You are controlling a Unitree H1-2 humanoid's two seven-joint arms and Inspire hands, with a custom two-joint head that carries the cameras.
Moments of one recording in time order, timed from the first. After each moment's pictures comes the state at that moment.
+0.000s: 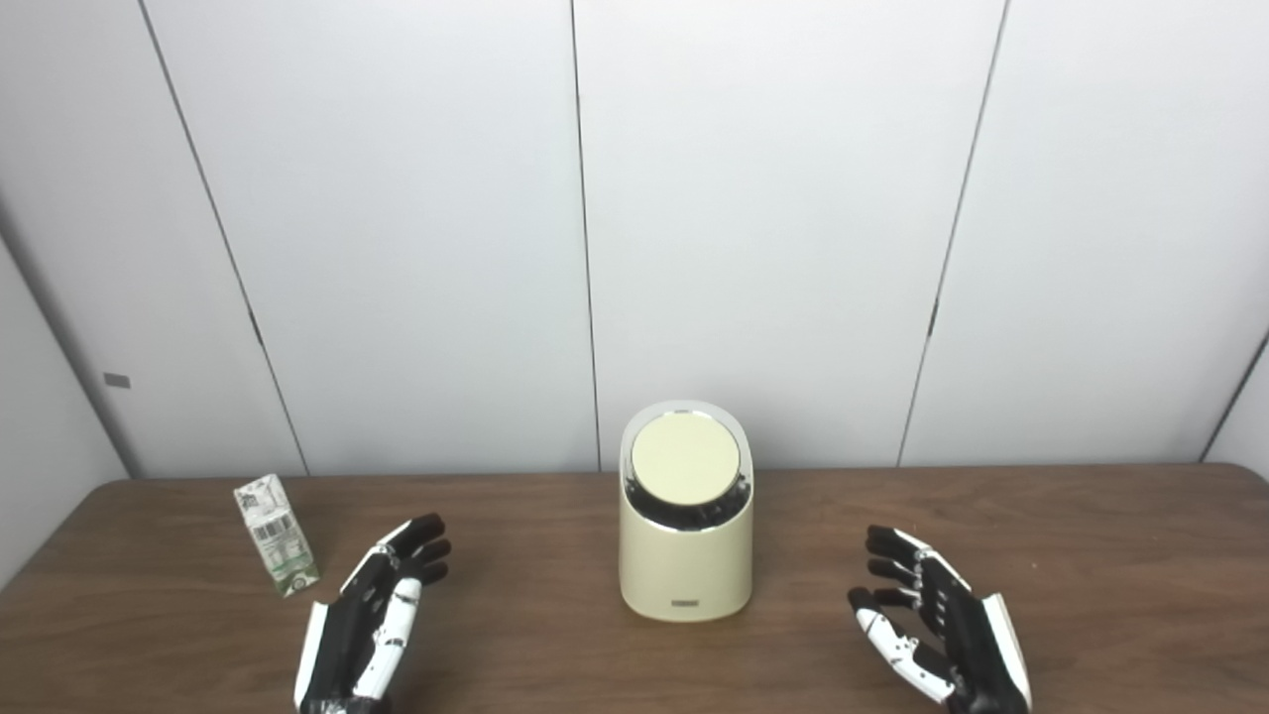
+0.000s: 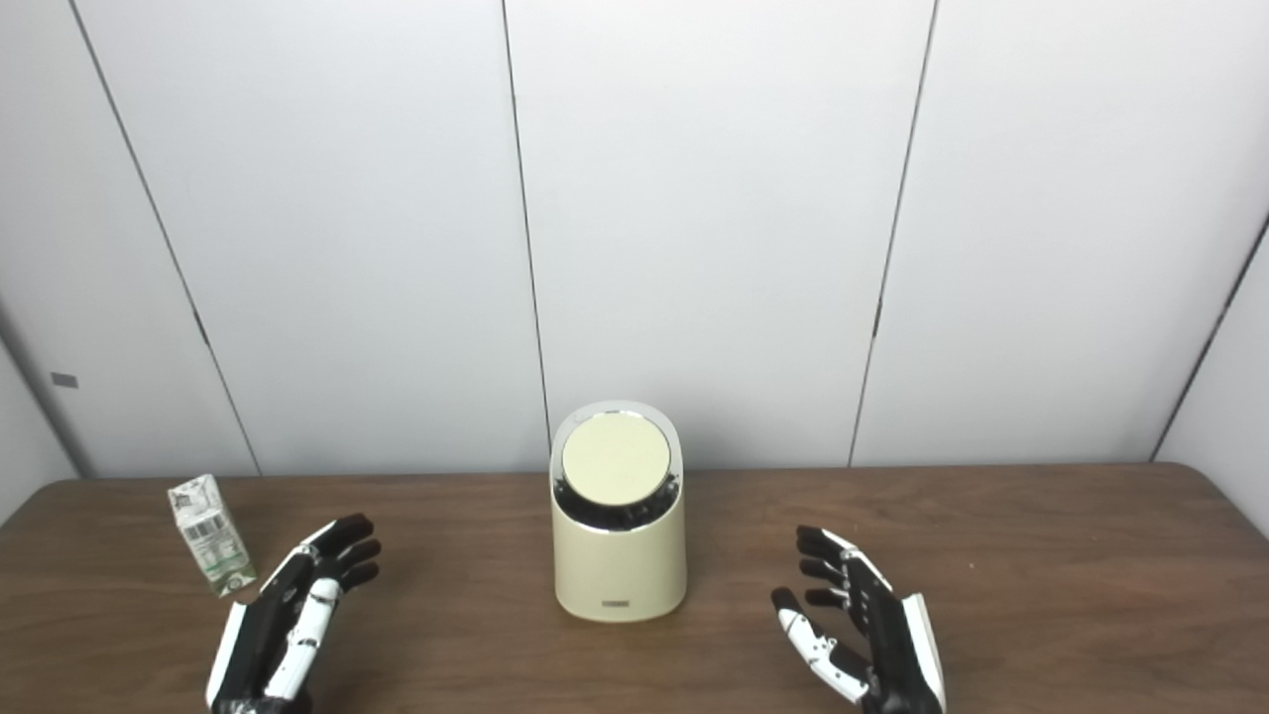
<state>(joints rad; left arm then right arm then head) -0.14 0.07 0.11 0.16 -0.11 -0.32 -0.03 -0.12 -0.07 -0.03 0.06 -0.22 -0.13 -0.15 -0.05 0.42</state>
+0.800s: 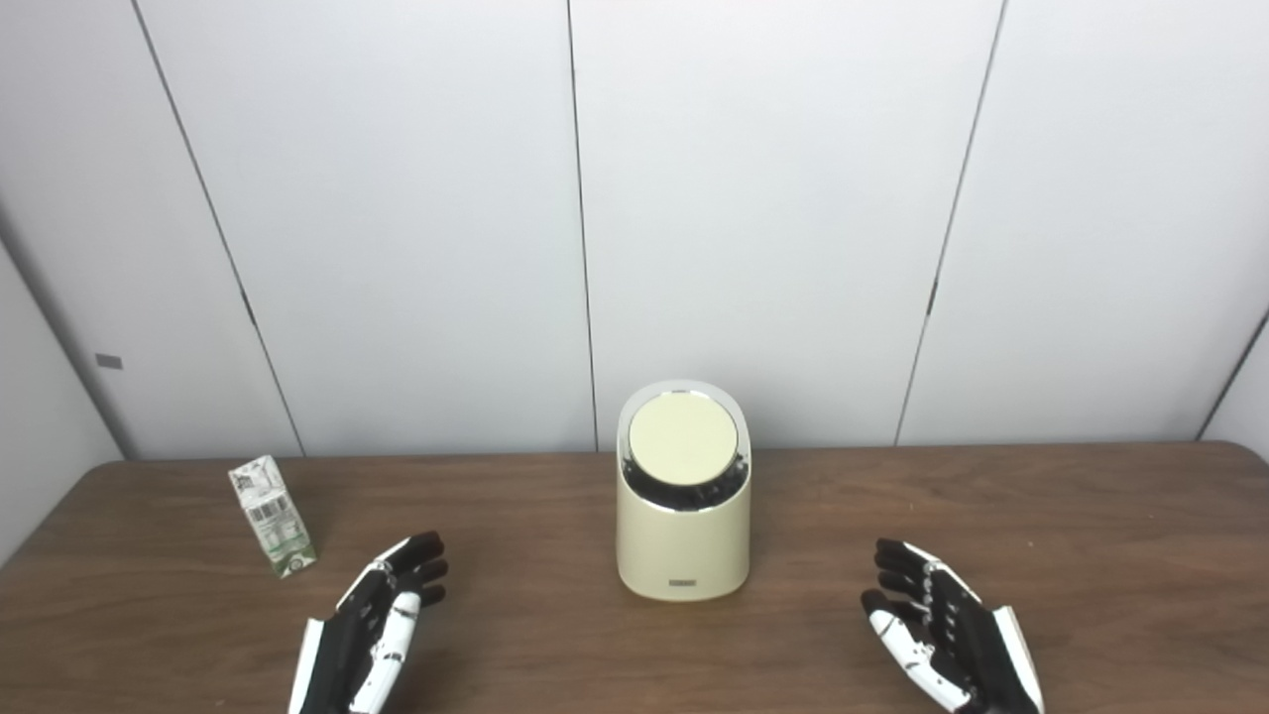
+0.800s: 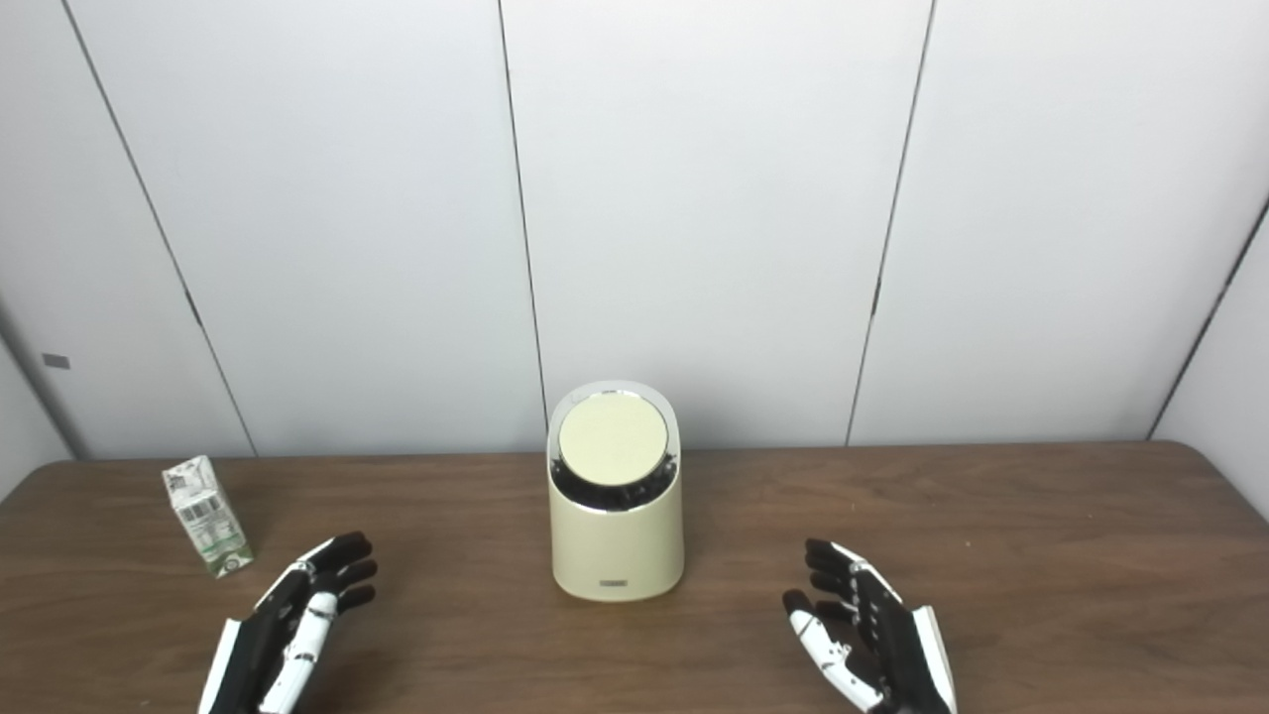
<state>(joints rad) -0.07 0.06 0.10 0.04 -0.07 -0.21 -0.01 -0.06 -0.07 -0.04 -0.03 -0.19 -0.01 -0.12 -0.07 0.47</state>
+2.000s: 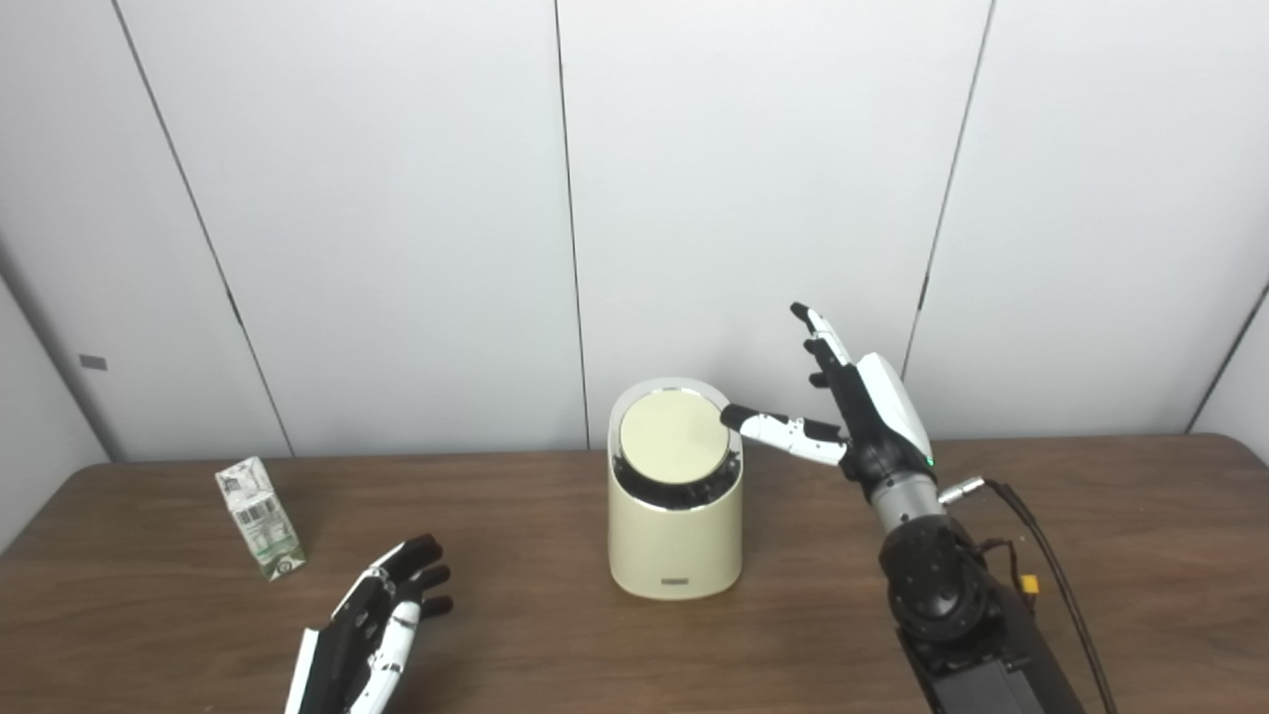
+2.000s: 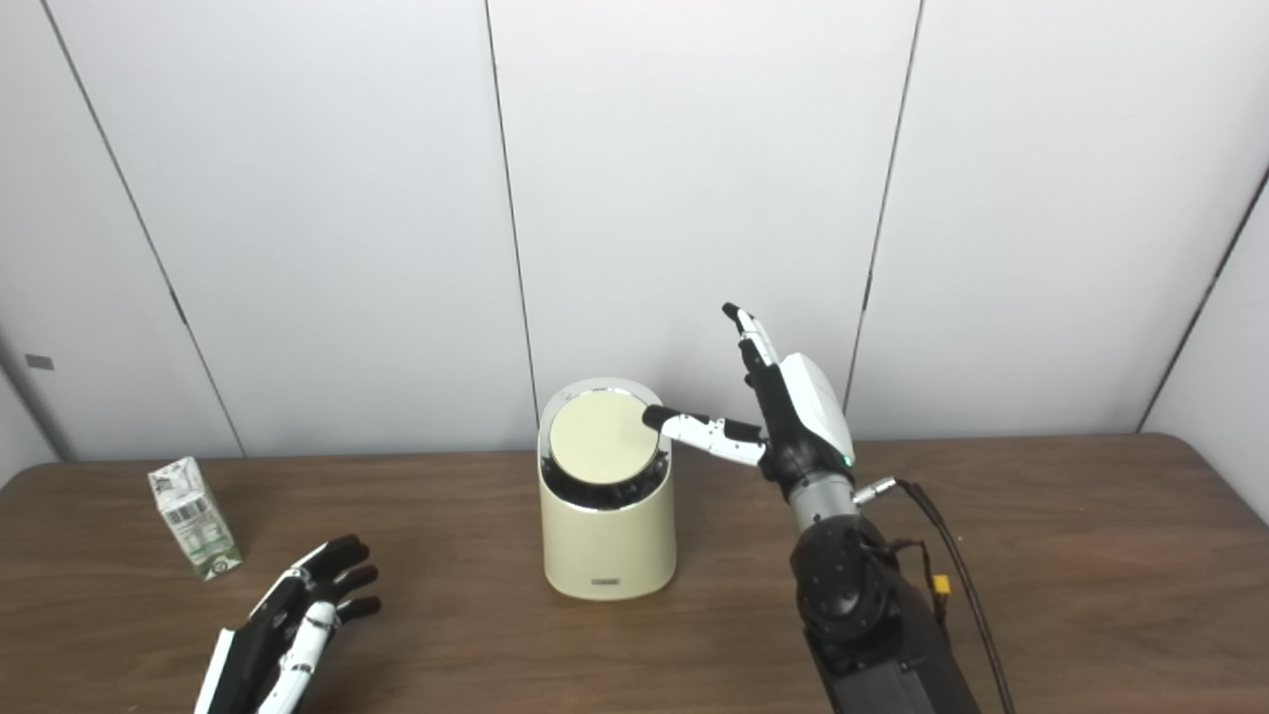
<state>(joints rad) -0.05 0.04 0.09 0.02 -0.13 -0.20 -0.04 -0.58 -0.16 0.13 0.11 -0.54 0.24 -0.08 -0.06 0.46</state>
